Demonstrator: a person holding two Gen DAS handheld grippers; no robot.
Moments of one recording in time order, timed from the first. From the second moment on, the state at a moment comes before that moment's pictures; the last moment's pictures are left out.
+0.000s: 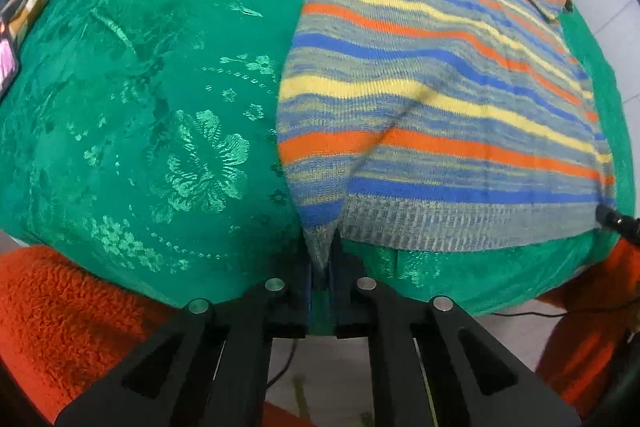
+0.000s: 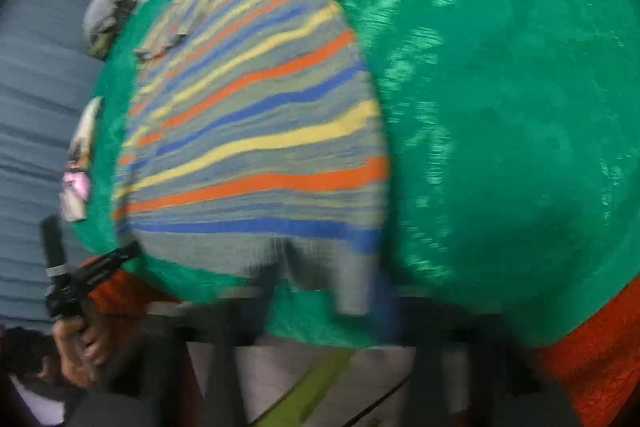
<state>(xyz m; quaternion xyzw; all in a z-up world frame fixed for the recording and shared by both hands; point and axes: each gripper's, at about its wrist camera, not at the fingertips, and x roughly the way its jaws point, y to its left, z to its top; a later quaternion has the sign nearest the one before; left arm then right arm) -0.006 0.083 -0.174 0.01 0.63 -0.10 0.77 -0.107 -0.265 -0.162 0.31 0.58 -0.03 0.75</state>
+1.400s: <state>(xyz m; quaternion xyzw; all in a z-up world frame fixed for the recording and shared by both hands) -0.024 0.097 -0.069 0.07 0.57 0.01 0.82 -0.099 -0.283 -0.016 0.02 0.57 -0.09 0.82</state>
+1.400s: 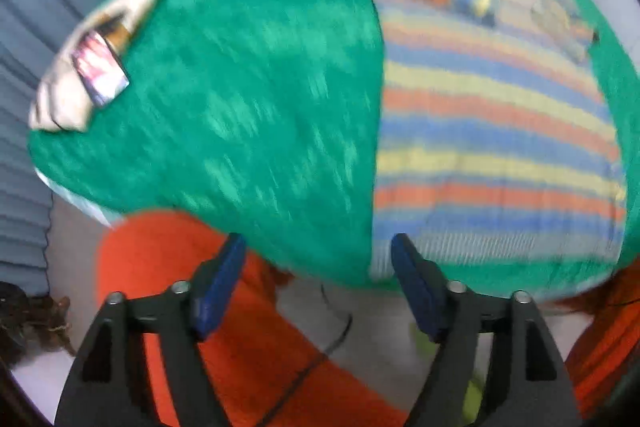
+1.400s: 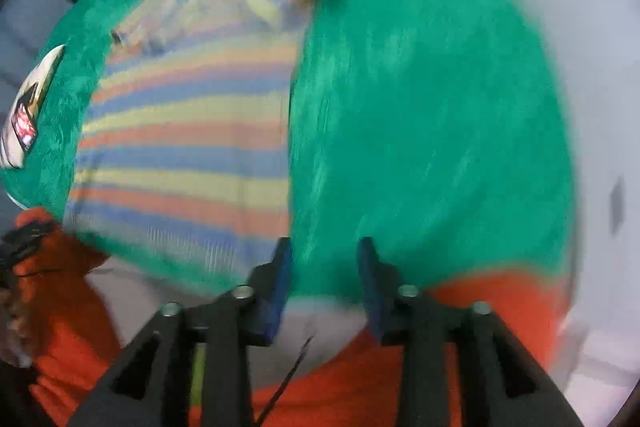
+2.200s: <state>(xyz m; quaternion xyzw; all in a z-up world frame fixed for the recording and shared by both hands) -0.032 0.102 -0.105 0.02 0.60 0.04 0.80 0.046 -0.497 -0.092 0.27 0.43 -0.15 0.85</state>
